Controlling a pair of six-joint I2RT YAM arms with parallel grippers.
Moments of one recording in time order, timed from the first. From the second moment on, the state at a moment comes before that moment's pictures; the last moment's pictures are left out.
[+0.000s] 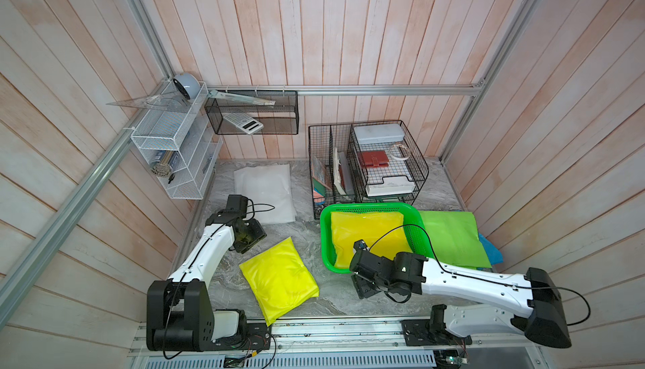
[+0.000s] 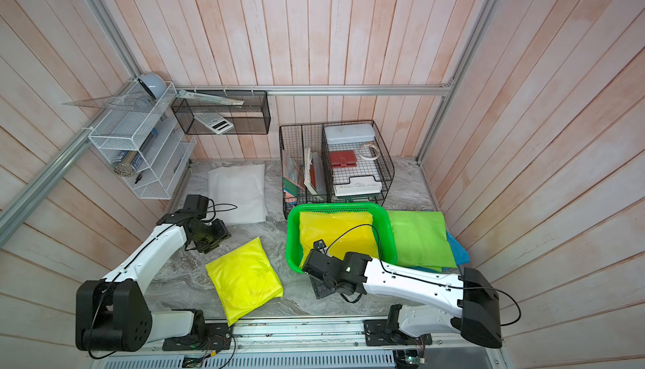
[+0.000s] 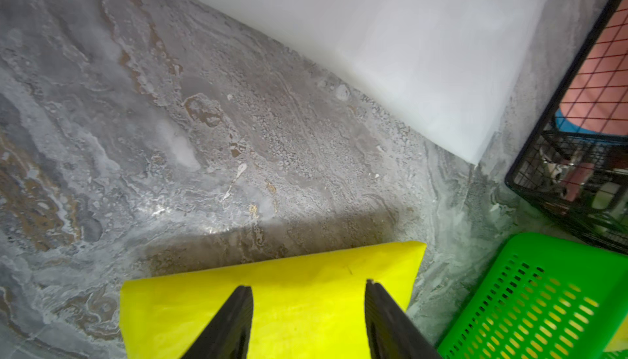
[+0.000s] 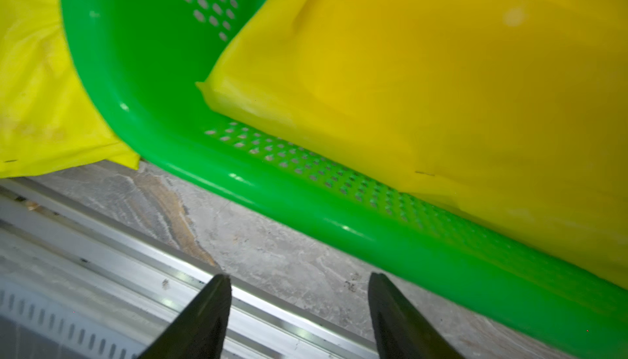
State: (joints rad) left arm -0.03 1.33 0.91 -0.81 0.16 -0.61; right arm 1.25 1.22 0.87 -0.88 0.18 0.78
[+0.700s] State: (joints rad) left arm -0.03 1.33 0.87 -0.79 0.18 -0.59; right arm 0.99 1.10 0.65 -0.86 0.29 0.85
